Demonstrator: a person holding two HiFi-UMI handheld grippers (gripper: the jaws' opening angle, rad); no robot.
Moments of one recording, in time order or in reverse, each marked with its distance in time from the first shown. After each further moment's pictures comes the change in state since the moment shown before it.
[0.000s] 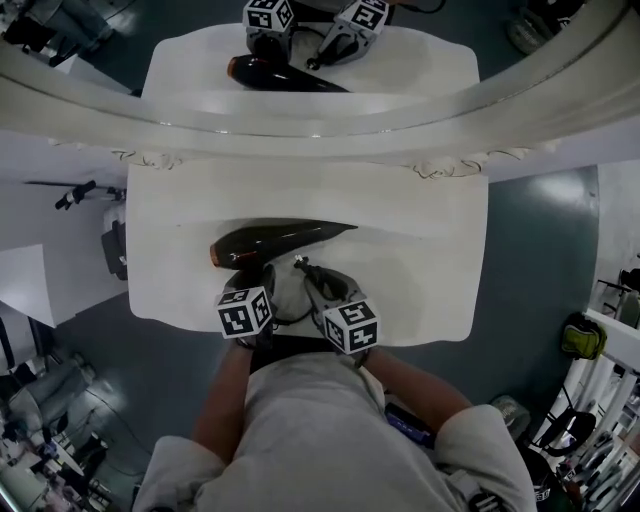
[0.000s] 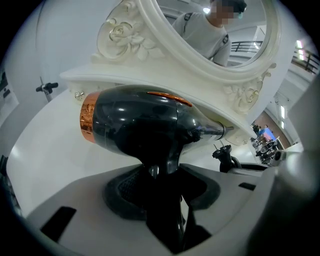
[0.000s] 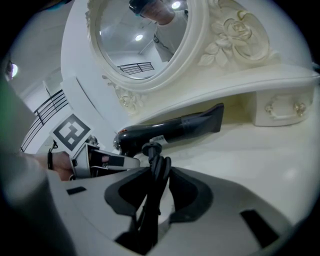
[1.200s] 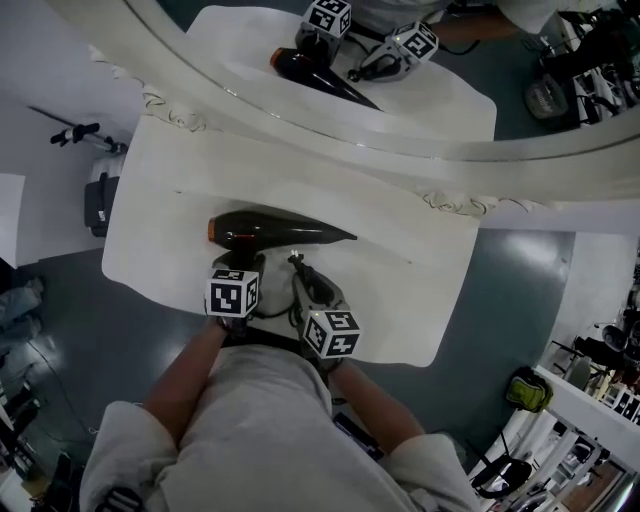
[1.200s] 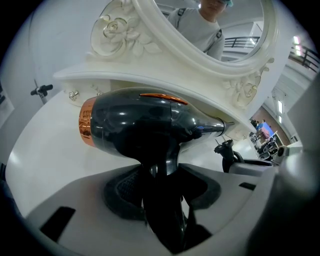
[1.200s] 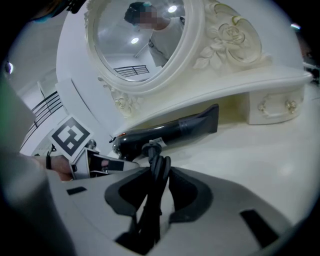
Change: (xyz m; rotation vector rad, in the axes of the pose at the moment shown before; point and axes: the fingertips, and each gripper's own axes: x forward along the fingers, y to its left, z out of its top) left arm 0.006 0.002 0.000 0.048 0.030 -0.018; right arm 0.000 -0.001 0.002 0.035 -0.039 -0.059
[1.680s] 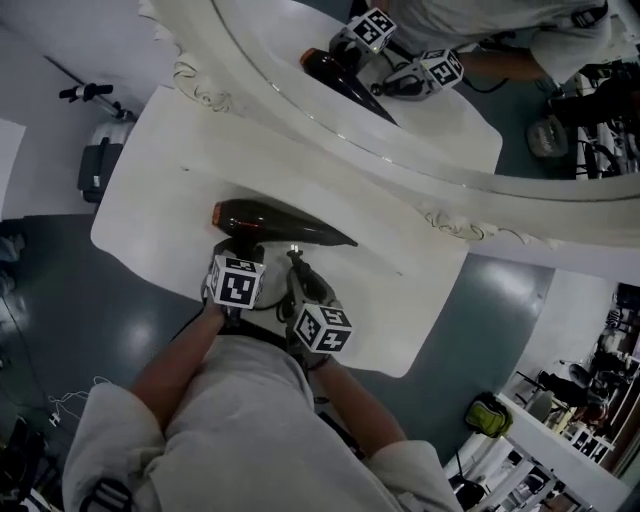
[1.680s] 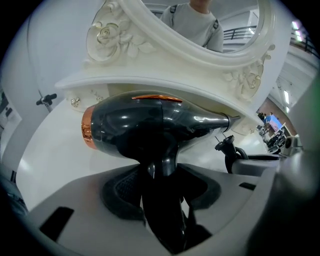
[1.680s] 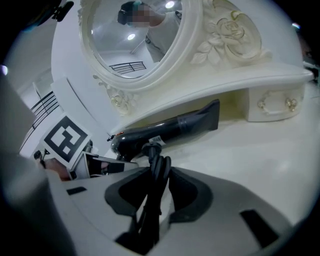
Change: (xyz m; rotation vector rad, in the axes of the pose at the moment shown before) left arm 0.005 0.003 0.000 0.059 0.002 0.093; right arm 0.006 -0.004 -0.001 0.029 0.040 -0.022
